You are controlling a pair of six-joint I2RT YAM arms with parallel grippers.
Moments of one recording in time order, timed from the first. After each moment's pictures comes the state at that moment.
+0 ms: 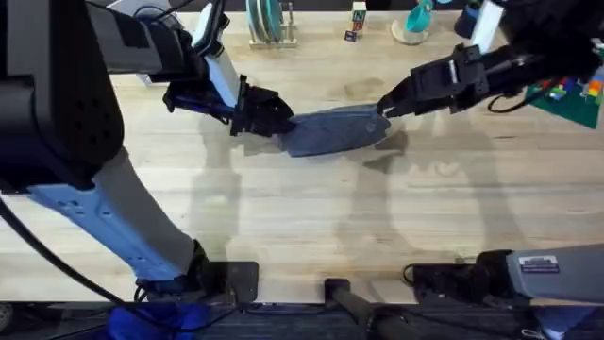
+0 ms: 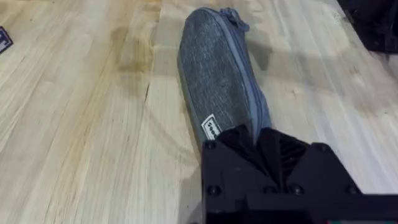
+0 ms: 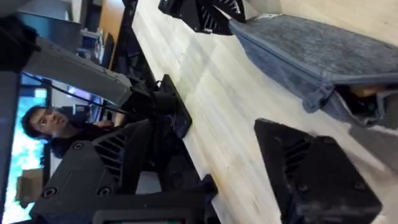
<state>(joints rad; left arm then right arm) 0.07 1.95 1.15 -1.00 1.21 1.70 -0.02 1.59 1.24 -1.29 -1.10 -0.49</state>
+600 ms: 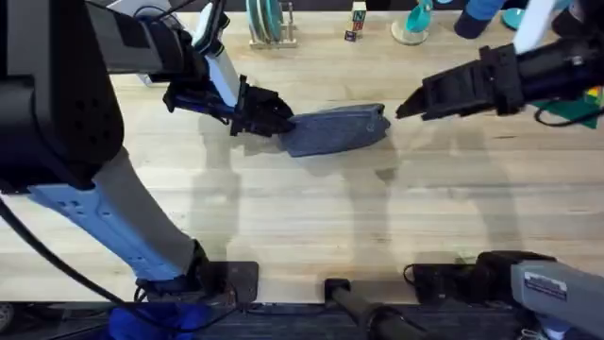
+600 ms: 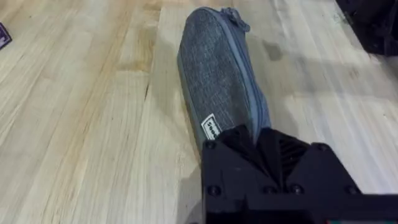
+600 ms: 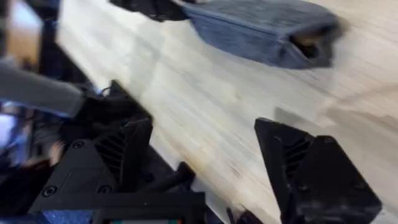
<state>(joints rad) 0.07 1.95 1.15 -1.00 1.21 1.68 -0.02 1.30 1.24 -1.29 -0.79 -0.23</state>
